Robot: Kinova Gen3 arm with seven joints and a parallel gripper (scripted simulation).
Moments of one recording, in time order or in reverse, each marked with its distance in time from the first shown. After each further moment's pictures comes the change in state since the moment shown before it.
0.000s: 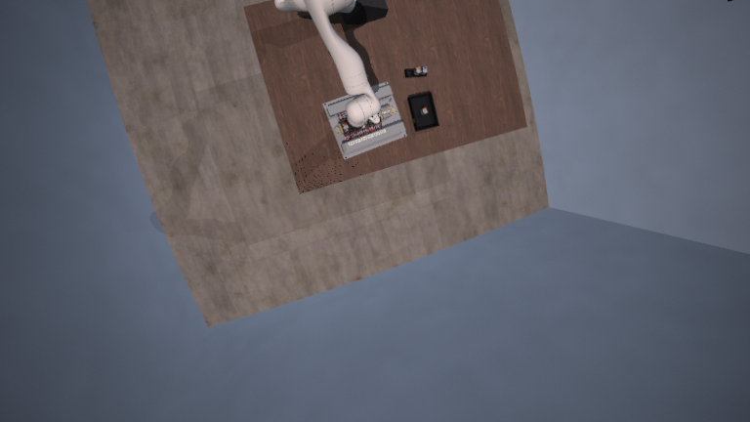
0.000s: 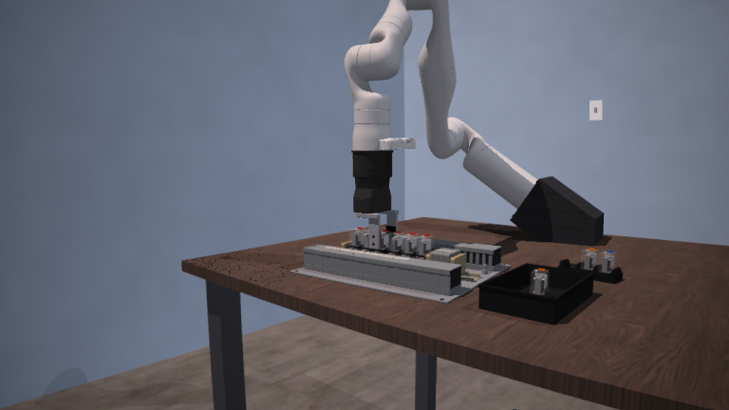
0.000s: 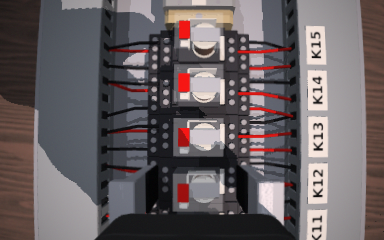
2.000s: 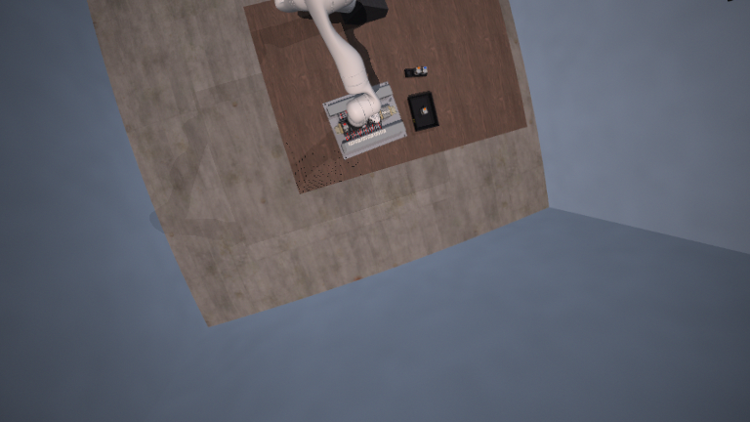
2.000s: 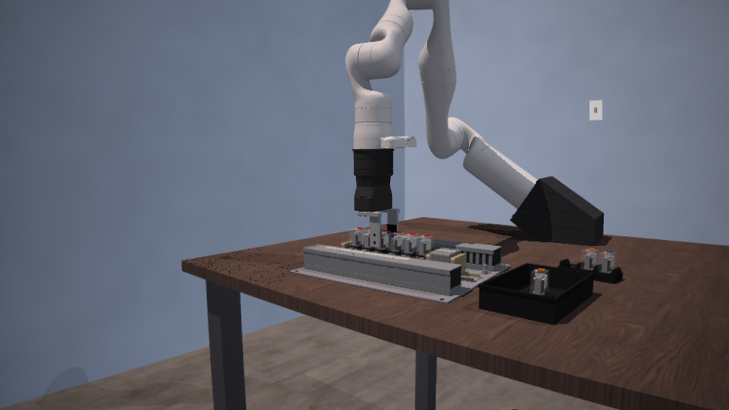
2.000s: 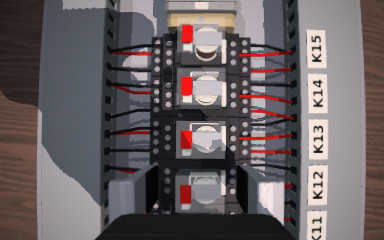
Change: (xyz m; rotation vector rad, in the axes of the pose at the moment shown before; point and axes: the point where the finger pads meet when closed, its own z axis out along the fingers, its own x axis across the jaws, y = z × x) arm -0.001 -0.001 -0.003 0.000 0.000 -0.003
